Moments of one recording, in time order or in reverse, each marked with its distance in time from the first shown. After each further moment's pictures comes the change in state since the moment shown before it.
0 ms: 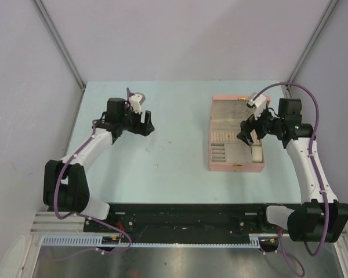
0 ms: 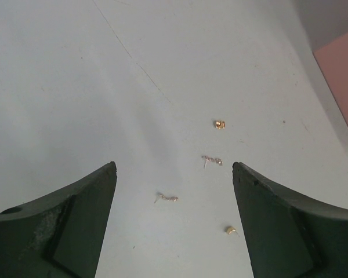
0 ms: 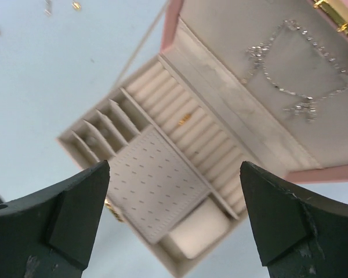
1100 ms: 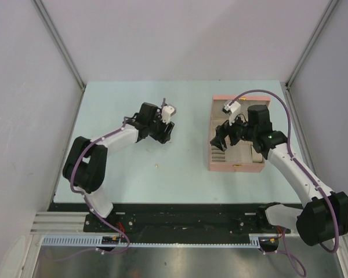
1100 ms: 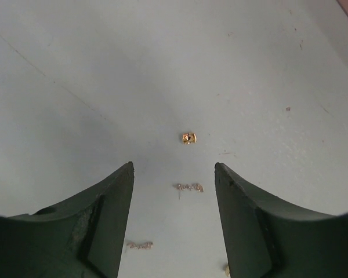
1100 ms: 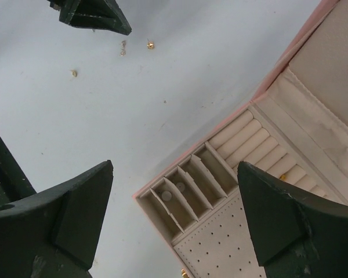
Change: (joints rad) left arm -0.237 0.238 0.069 0.016 -0.115 0.151; right arm 0.333 0.017 -0.166 0.337 0.066 0.450
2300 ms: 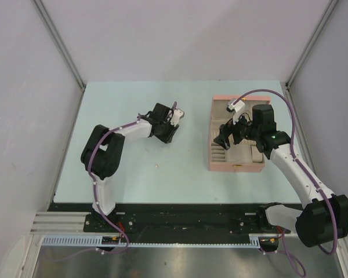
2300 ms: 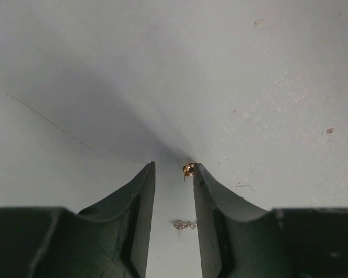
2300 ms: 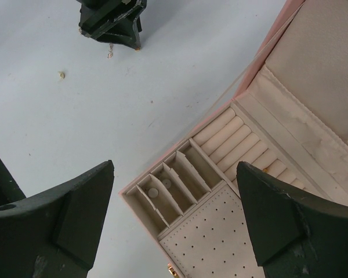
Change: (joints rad) left arm -0.066 0.257 0.194 -0.101 -0.109 -0.001; right arm -0.053 -0.028 -0.014 0.000 -0.012 -0.040
